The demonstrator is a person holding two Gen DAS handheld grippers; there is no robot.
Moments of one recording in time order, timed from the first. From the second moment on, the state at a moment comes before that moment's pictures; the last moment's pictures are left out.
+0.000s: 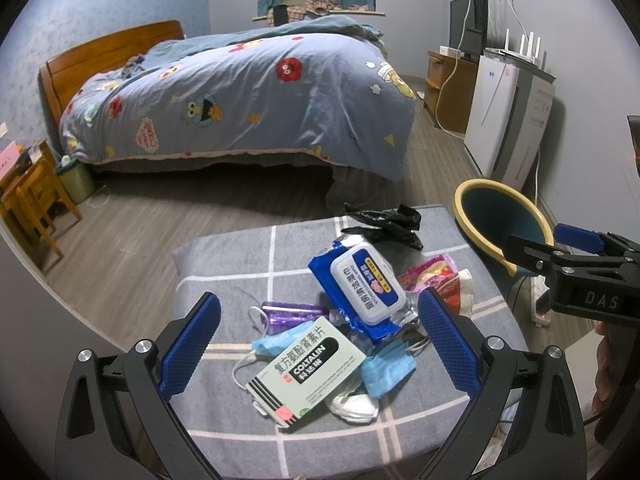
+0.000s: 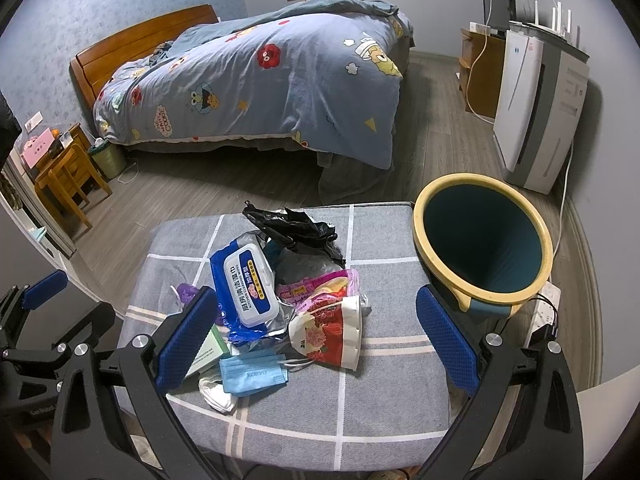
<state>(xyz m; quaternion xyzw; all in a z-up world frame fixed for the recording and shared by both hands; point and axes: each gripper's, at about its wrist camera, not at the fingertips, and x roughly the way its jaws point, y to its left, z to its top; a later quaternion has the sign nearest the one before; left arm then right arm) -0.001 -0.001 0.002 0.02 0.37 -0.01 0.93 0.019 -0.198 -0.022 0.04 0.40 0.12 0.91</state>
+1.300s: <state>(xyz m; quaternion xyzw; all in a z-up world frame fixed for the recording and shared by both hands) -0.001 -0.001 0.002 0.02 0.38 -0.01 0.93 0.017 -0.195 -0.026 0.04 0.41 0.12 0.91</state>
